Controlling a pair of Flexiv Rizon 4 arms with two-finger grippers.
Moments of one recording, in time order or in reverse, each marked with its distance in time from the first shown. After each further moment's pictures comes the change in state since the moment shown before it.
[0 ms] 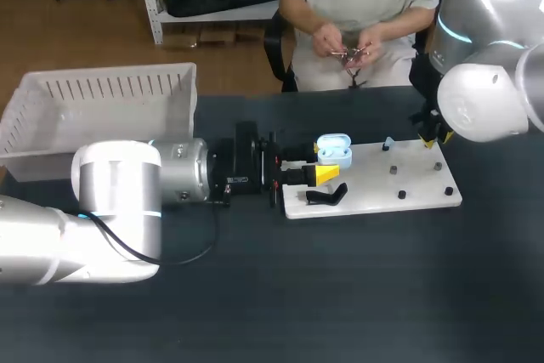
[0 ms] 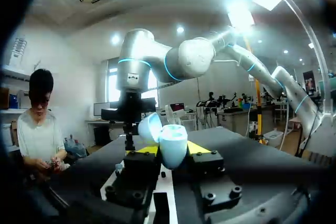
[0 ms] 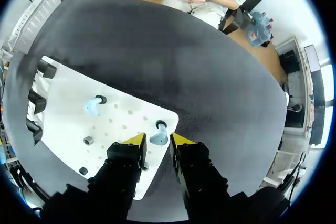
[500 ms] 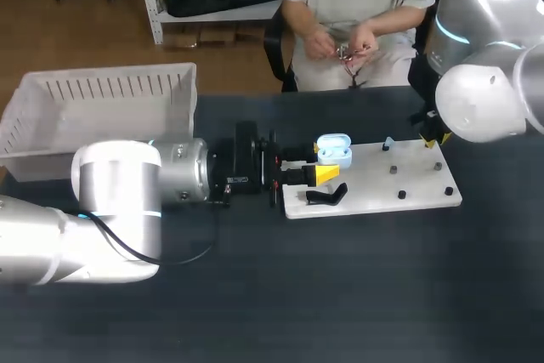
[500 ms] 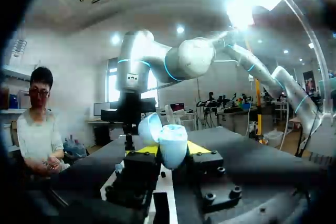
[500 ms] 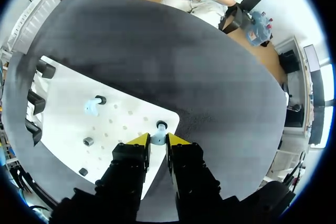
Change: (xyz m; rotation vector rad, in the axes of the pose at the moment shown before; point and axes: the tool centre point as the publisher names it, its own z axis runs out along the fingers) left arm 0.000 0.000 0.000 0.000 0.000 0.000; right arm 0.000 0.001 0.001 0.006 0.005 0.002
